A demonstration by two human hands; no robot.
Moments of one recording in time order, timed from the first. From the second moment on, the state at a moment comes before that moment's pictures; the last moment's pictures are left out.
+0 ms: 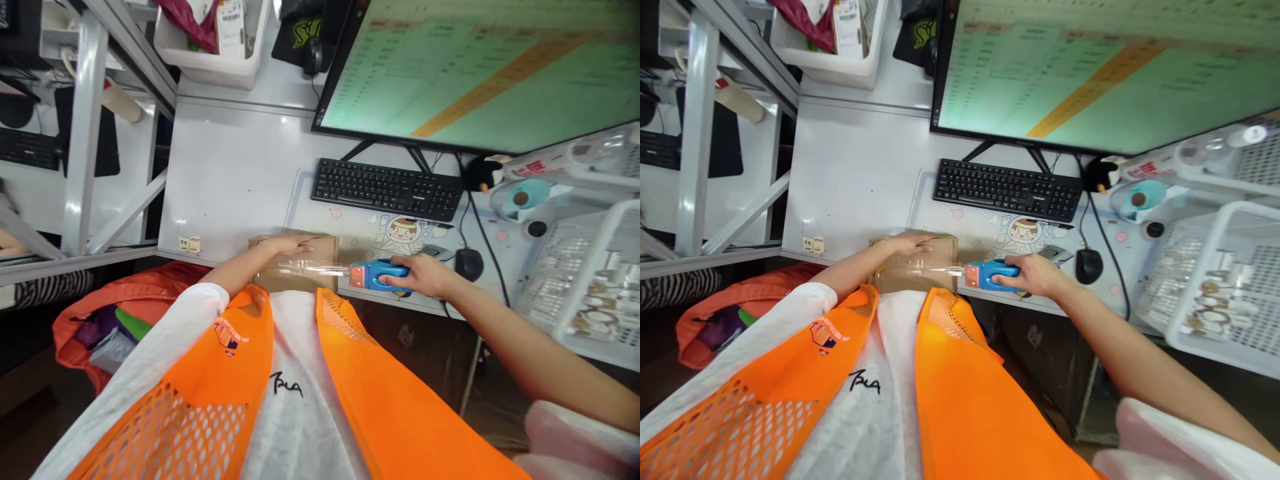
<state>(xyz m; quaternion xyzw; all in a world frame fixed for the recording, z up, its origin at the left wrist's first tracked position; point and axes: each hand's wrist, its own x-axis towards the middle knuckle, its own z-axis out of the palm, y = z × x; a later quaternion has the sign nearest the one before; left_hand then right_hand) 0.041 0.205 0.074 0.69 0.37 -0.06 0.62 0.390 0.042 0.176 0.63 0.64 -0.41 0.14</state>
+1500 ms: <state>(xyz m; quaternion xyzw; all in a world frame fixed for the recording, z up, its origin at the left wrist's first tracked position) 0.001 0.116 0.098 0.89 0.41 -0.05 0.21 0.353 0.056 0.132 0.65 0.61 -0.36 0.27</state>
